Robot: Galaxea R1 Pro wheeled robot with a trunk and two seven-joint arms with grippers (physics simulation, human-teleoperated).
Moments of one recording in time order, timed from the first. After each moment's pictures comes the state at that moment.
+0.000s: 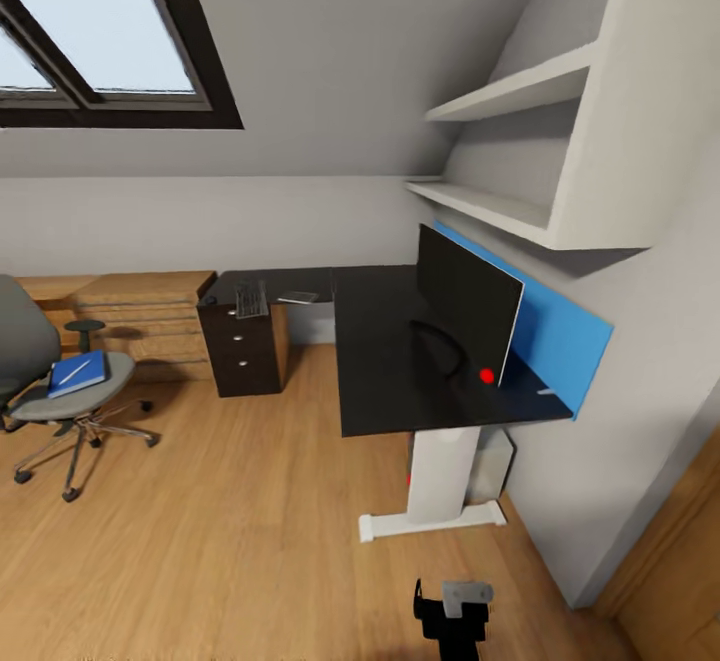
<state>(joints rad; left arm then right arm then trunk) 0.01 -0.02 0.14 -0.56 0.05 -0.09 0.21 -0.47 0.17 0.55 -0.04 -0.35 -0.58 -0.39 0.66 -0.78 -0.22</state>
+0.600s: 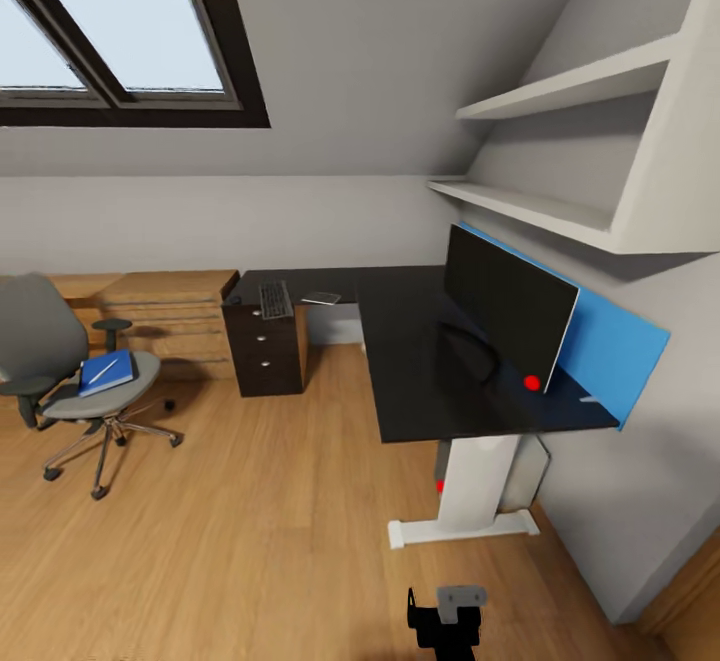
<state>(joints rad) 0.01 -0.04 0.13 -0.54 0.04 -0.10 0.21 -0.47 0.17 0.55 -0.02 -0.36 -0.58 -0.28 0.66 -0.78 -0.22</state>
